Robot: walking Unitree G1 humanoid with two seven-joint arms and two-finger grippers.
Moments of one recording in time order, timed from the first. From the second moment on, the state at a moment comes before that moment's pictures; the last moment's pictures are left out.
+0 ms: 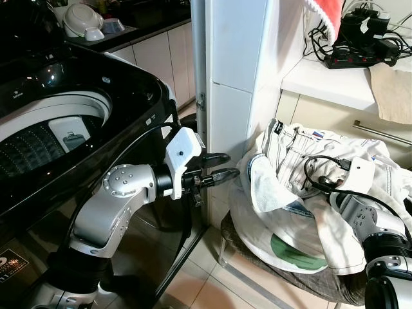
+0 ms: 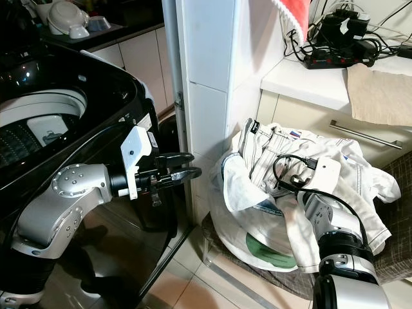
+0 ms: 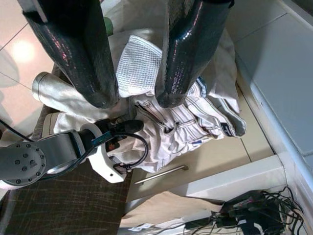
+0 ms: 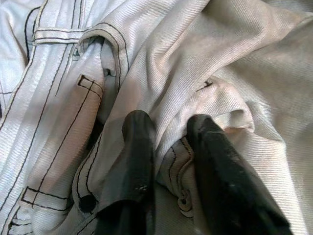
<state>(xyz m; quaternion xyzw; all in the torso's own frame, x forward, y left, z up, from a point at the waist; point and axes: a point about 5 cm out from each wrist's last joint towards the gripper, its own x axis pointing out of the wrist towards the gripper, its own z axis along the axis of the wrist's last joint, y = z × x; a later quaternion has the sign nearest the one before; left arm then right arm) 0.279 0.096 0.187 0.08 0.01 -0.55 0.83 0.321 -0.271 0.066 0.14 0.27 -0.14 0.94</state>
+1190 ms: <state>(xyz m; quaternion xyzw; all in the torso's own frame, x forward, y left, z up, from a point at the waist) 0.295 0.089 0.231 0.02 -0.11 -0.49 0.87 0.296 -0.227 0.222 0.21 0.01 0.29 0.93</state>
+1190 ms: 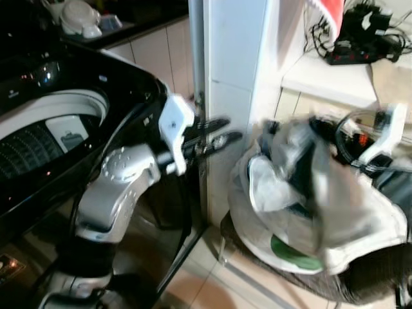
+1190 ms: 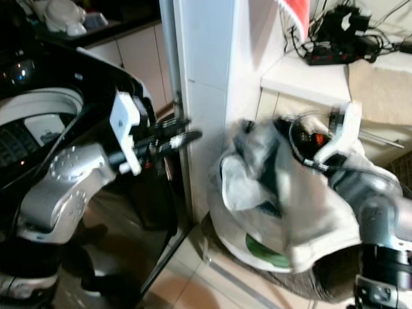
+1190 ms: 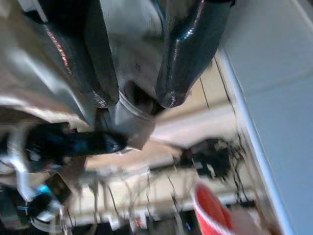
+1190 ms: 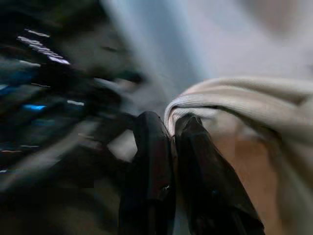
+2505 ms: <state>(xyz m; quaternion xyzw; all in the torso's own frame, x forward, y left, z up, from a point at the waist) 0.291 0.055 0.252 -0.08 -0.13 -0.52 0.84 0.279 -0.163 0.284 0.25 -0.04 0.46 0.85</state>
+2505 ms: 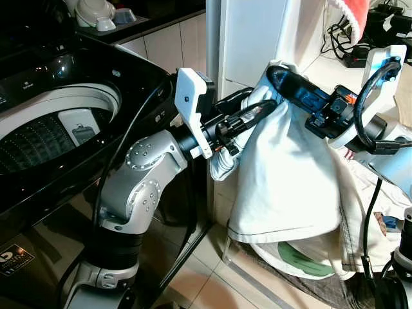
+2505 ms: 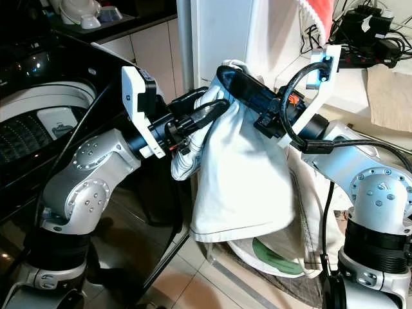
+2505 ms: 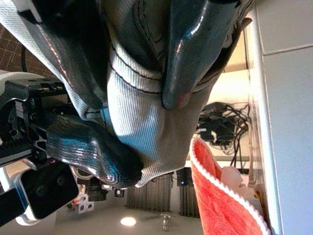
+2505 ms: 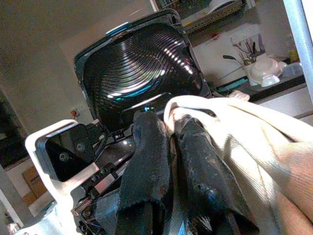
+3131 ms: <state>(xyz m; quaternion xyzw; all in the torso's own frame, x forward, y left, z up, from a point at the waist) 0.291 0.057 0.251 -0.07 -0.12 -0.52 0.84 0.280 -0.161 0.283 0.25 -0.03 0.46 0.85</state>
